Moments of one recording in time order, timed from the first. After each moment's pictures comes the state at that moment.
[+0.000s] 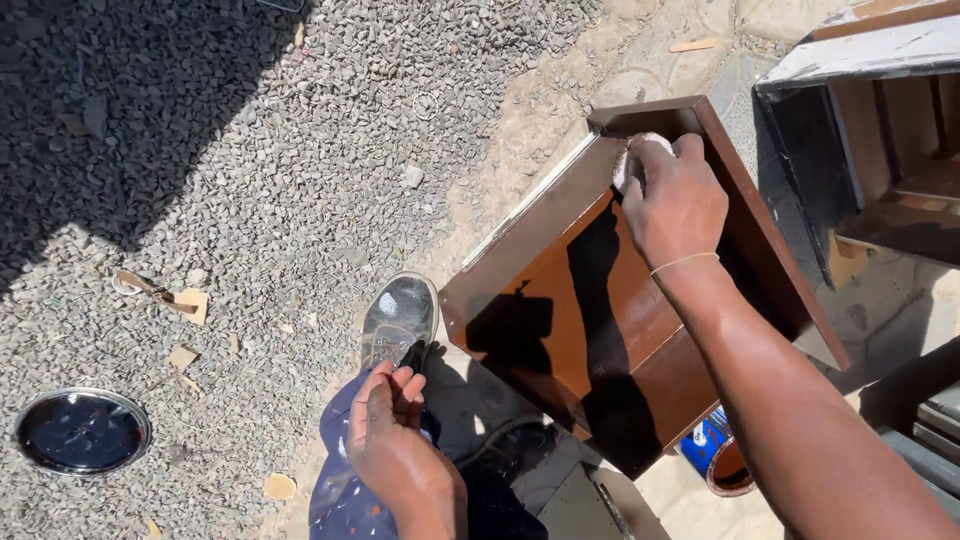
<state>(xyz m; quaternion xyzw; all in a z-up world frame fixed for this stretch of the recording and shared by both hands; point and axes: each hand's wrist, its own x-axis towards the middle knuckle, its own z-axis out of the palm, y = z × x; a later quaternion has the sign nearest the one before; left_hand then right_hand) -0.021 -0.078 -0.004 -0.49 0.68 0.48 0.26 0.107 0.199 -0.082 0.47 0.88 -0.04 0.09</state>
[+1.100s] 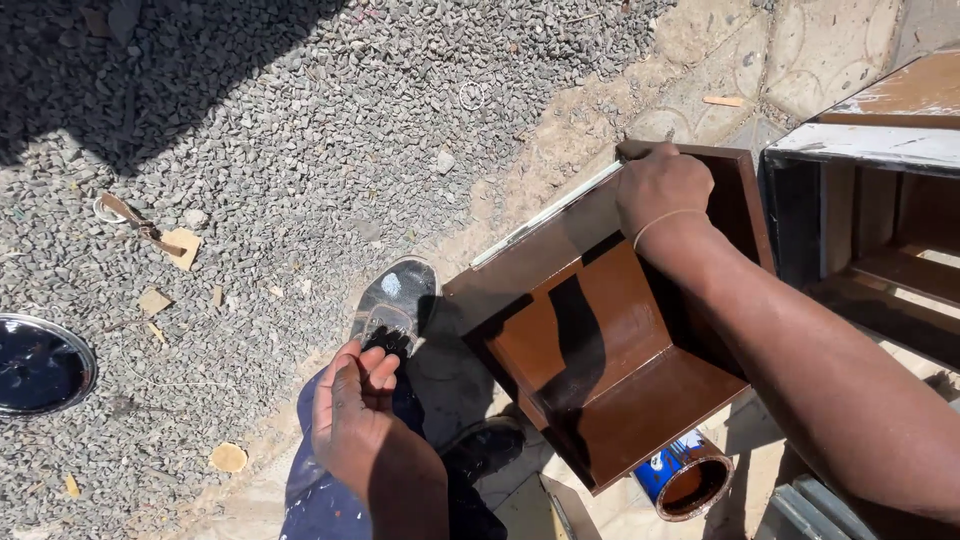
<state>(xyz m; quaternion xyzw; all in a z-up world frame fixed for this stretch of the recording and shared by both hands) -0.050 -0.084 0.001 -0.56 0.62 0.53 0.16 0.041 0.225 -0.135 0.29 0.80 0.16 0.49</state>
